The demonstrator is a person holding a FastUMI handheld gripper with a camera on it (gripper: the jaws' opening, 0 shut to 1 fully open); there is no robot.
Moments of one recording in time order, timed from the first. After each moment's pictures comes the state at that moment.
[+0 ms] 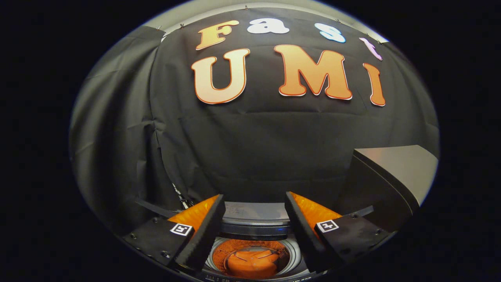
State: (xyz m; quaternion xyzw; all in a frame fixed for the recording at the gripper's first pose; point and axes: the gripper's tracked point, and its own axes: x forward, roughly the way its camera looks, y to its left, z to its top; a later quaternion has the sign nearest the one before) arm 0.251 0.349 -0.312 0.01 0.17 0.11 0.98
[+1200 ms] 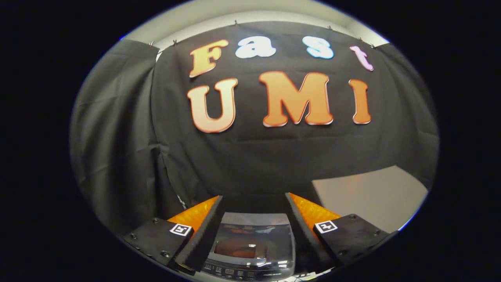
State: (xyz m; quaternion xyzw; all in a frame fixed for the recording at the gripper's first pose) arm 0.178 0.249 -0.151 0.03 0.11 0.10 0.99
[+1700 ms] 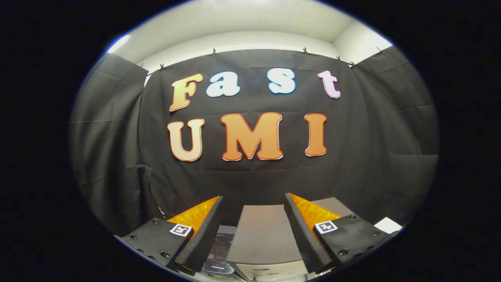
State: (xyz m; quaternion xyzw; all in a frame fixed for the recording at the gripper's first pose) arm 0.081 0.026 -0.043 0.01 0.04 0.05 1.00
